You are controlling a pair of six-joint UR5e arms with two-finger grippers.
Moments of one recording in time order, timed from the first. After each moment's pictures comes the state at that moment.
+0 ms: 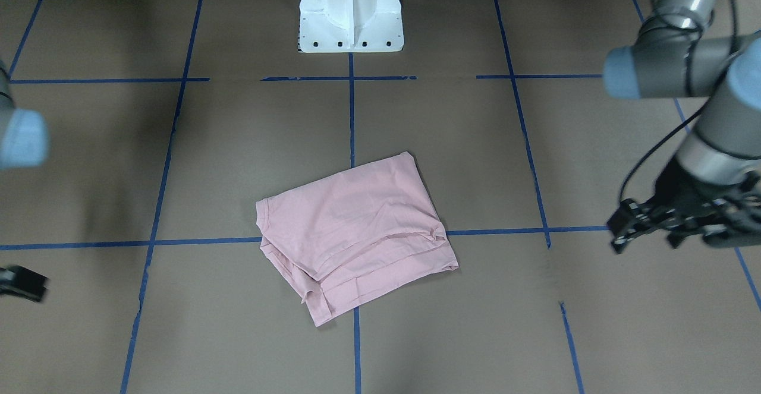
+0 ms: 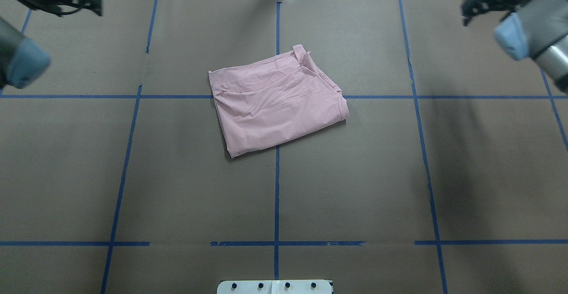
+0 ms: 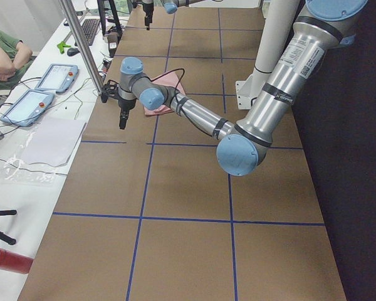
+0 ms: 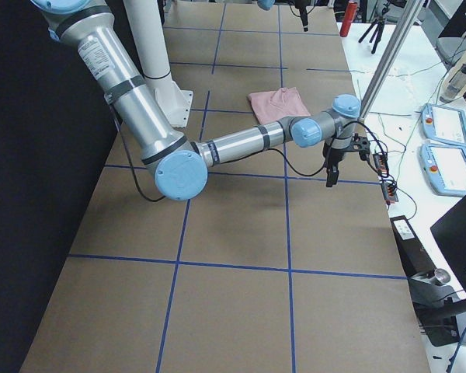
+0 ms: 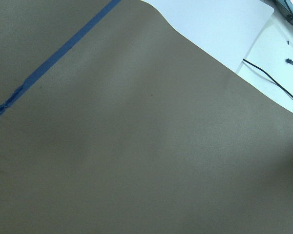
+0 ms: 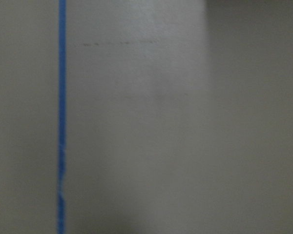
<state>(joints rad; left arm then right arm) -1.18 -2.02 -1.59 -1.78 -2.06 -0.67 1.26 -1.09 1.38 -1.52 2.19 0.48</state>
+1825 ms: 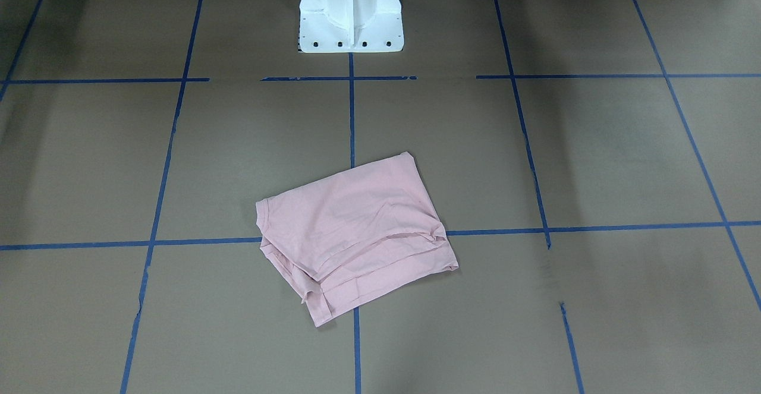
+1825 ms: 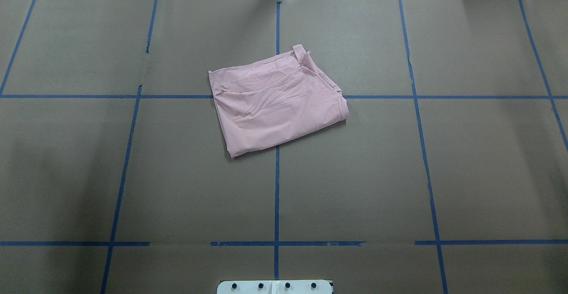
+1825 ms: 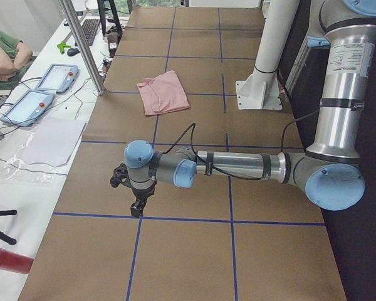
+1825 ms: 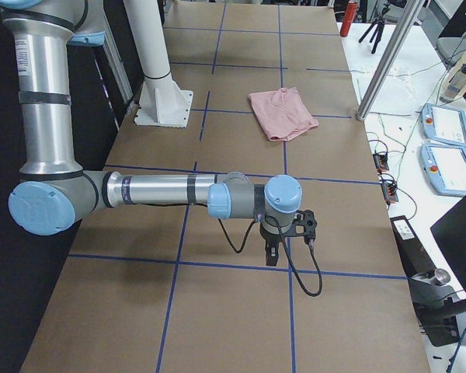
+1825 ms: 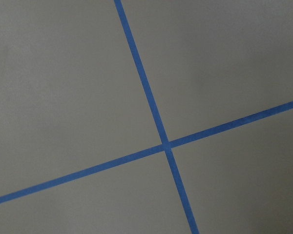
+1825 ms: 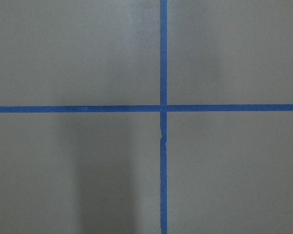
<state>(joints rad) -1.49 -1.63 -1.54 -1.73 -2.28 0.12 1.56 -1.56 1.61 -1.59 2.38 0.05</state>
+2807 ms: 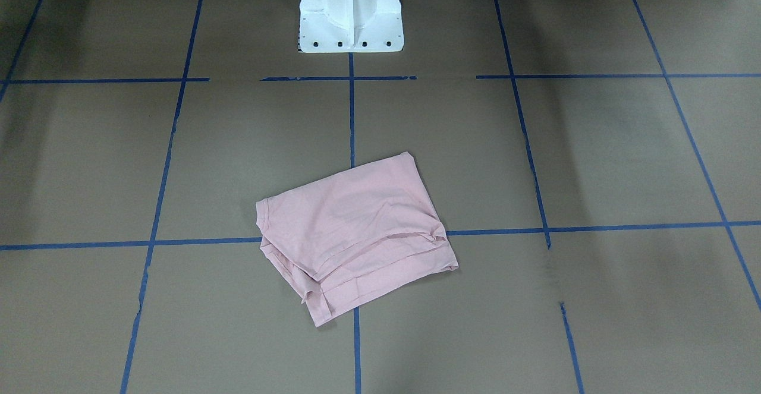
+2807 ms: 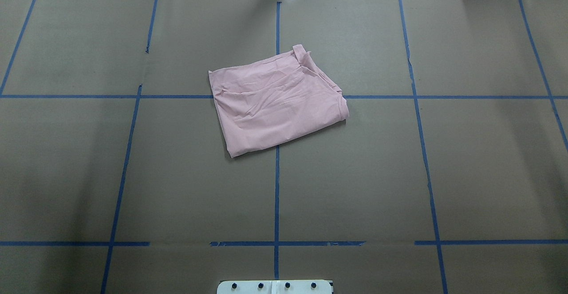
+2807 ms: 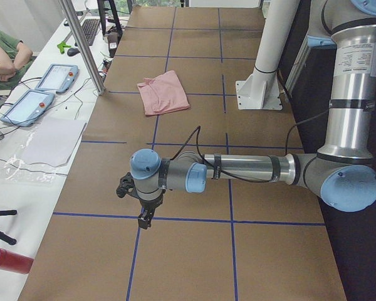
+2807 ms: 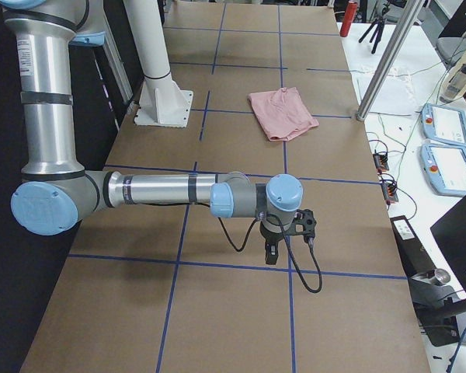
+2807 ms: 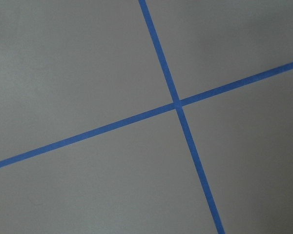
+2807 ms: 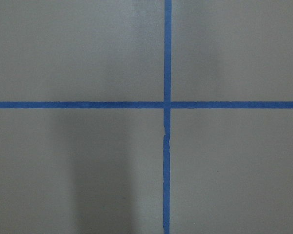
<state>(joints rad) -1.56 -1.59 -1.56 -1.66 -2.29 0.25 1.54 -1.56 1.61 -1.59 2.37 0.06</state>
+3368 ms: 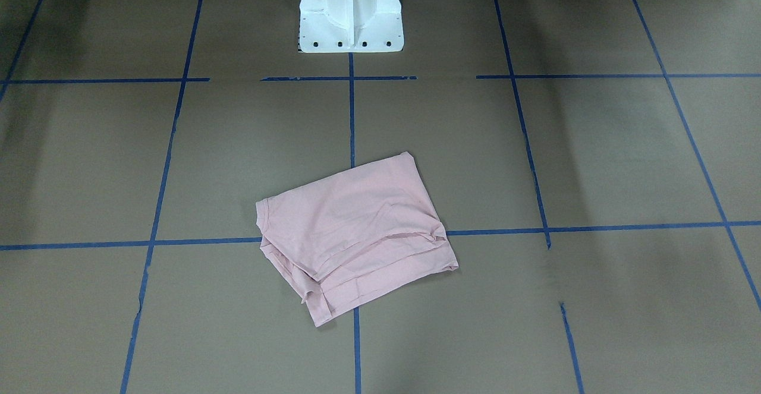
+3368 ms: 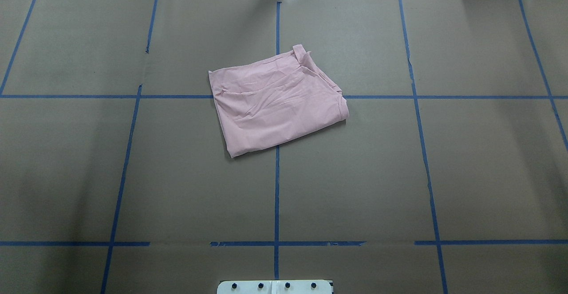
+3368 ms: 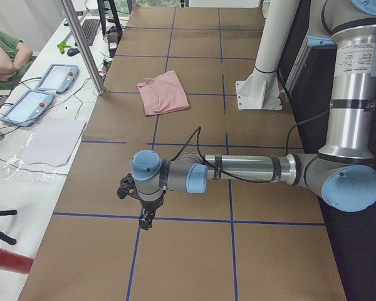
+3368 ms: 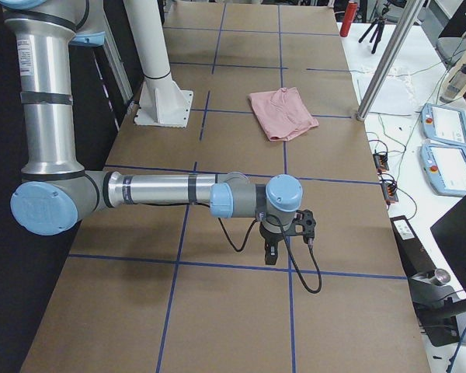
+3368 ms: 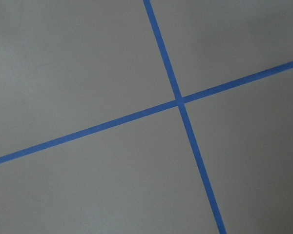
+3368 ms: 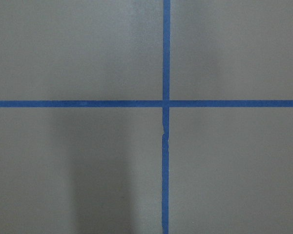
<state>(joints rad) -1.56 -1.58 -1.56 -1.65 -2.29 0.24 1.54 -1.56 1.61 -1.59 2.37 0.06</state>
